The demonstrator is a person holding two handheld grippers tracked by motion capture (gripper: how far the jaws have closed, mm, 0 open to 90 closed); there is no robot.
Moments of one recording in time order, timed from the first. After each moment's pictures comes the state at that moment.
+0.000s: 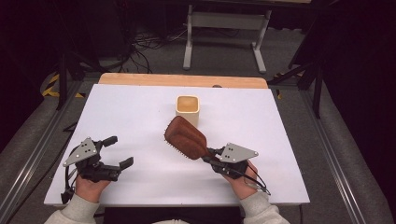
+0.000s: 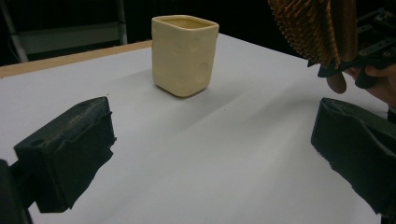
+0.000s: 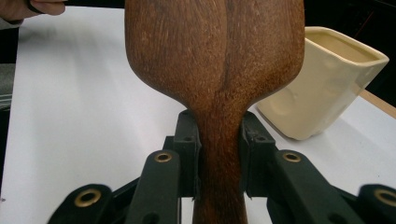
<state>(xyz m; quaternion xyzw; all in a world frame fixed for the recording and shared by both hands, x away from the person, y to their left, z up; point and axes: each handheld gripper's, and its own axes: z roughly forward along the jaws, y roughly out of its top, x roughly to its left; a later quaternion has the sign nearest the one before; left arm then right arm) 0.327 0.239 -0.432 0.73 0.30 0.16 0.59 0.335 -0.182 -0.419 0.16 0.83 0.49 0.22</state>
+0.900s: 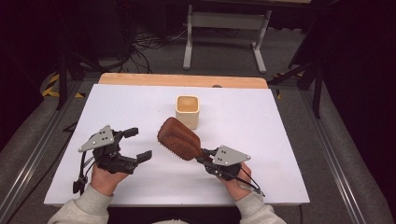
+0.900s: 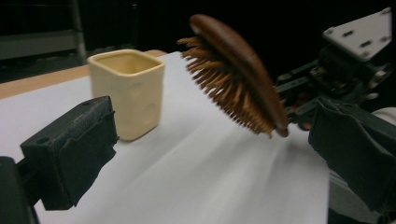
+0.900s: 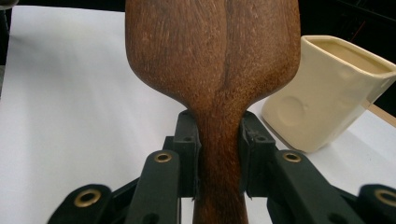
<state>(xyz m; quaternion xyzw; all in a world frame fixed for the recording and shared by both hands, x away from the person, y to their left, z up) 0.341 0.186 -0.389 0.73 0.25 0.10 0.62 0.332 -0.166 -0.427 0.16 0.82 0.50 0.24</state>
